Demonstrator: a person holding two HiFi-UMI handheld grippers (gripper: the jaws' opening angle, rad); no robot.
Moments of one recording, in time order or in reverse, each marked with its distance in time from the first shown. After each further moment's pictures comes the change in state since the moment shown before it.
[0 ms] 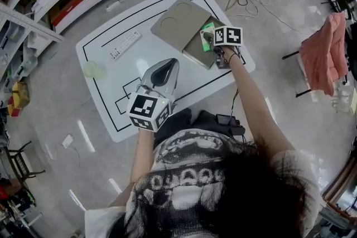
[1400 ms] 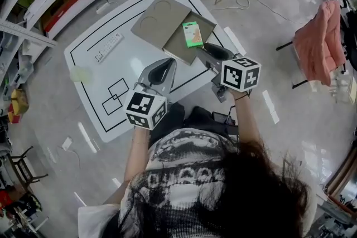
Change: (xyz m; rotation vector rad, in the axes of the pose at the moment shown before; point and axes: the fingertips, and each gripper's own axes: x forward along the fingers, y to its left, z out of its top) left arm 0.052 -0.066 -0.016 0.020 0.077 -0.065; right arm -0.187 0.055 -0.019 -0.089 -0.316 0.362
